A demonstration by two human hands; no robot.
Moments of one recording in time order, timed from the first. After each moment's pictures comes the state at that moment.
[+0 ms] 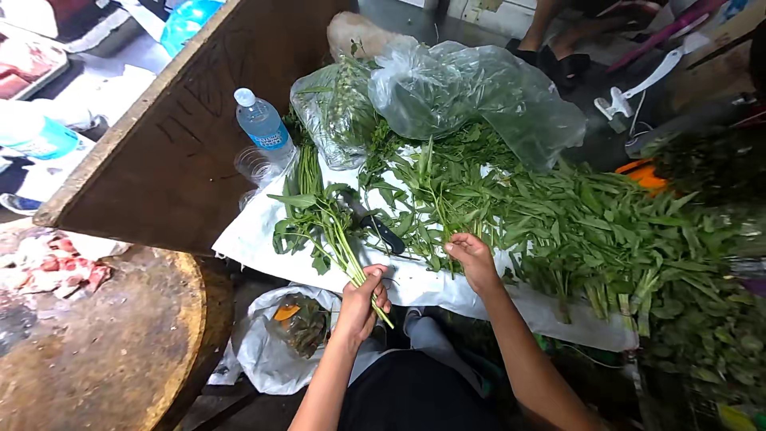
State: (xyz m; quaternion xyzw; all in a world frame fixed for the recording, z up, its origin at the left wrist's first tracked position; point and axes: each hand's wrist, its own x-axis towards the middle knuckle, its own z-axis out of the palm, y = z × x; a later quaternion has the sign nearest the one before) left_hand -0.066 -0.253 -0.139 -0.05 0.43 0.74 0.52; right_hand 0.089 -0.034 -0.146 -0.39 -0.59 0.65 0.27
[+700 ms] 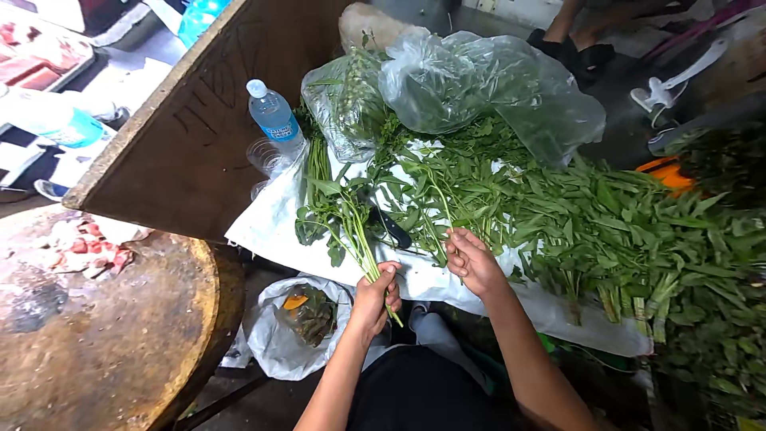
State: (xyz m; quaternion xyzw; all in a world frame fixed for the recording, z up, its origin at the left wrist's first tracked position) left_hand -0.052 -0.248 -0.140 -0.05 0.44 0.72 0.53; right_hand 0.072 -0.056 -0.107 -0.34 -0.39 0.83 0.19
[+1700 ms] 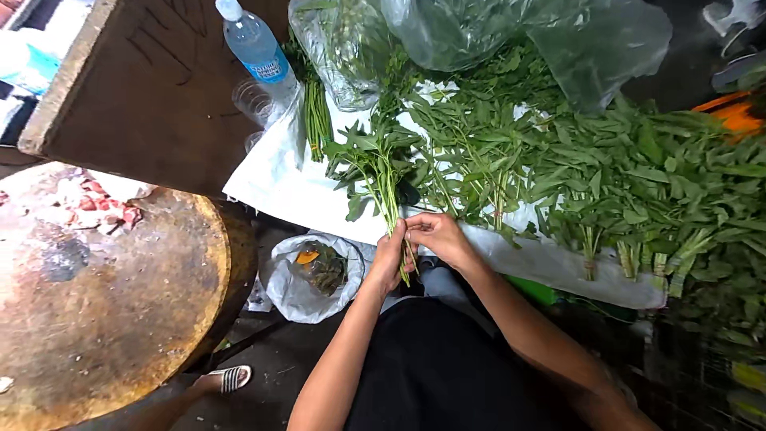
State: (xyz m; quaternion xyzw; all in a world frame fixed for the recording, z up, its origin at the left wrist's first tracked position) left_hand -0.037 -0.241 -0.158 -0.06 0.48 0.64 0.59; right_hand 0.042 -0.121 -0.115 -0.36 -0.64 0.68 0.00
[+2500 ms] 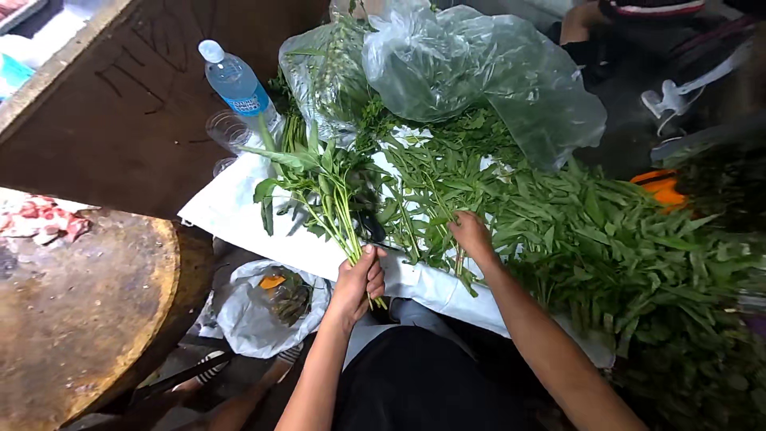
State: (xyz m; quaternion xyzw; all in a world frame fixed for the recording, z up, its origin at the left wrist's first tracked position) left_hand -0.031 -0.198 -0.122 -0.06 0.43 0.74 0.52; right_hand 0.087 0.085 -0.177 -0.47 -0.84 0.26 -0.11
